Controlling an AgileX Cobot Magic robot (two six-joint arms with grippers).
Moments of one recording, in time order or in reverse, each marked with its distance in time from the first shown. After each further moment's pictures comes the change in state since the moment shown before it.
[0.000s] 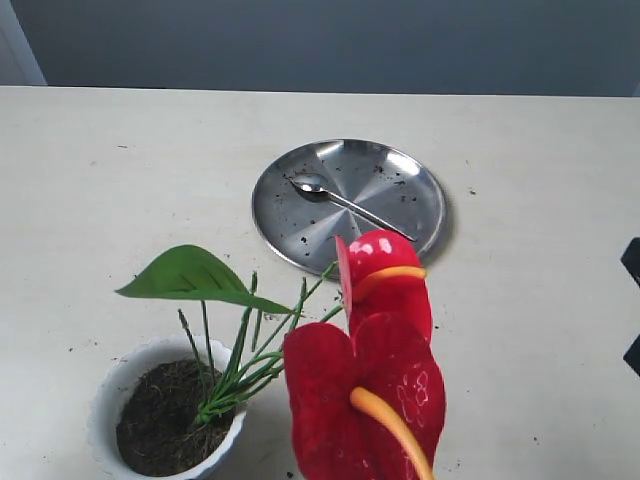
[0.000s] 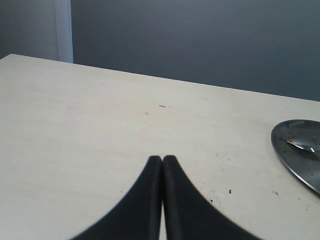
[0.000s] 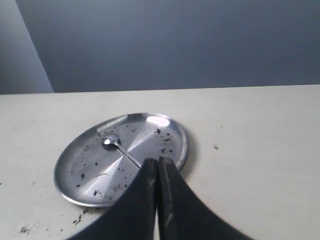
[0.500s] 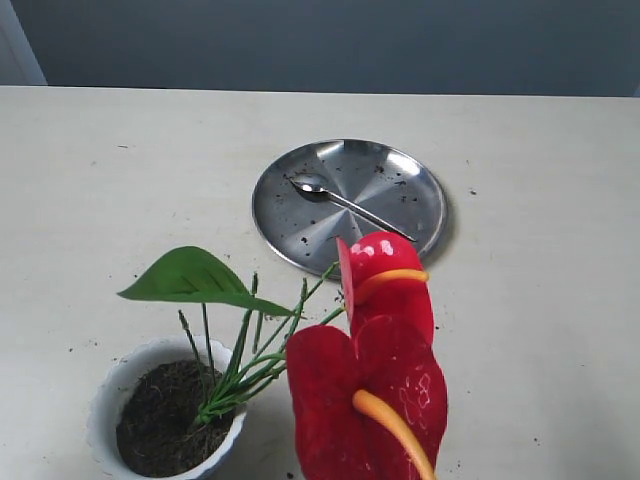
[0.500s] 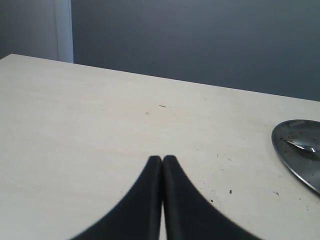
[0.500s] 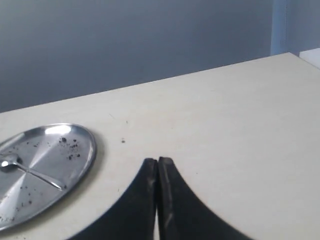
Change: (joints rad) left arm 0.000 0.000 0.000 0.000 0.000 0.000; right arm -0.326 -0.167 0.056 0.828 0.174 -0.810
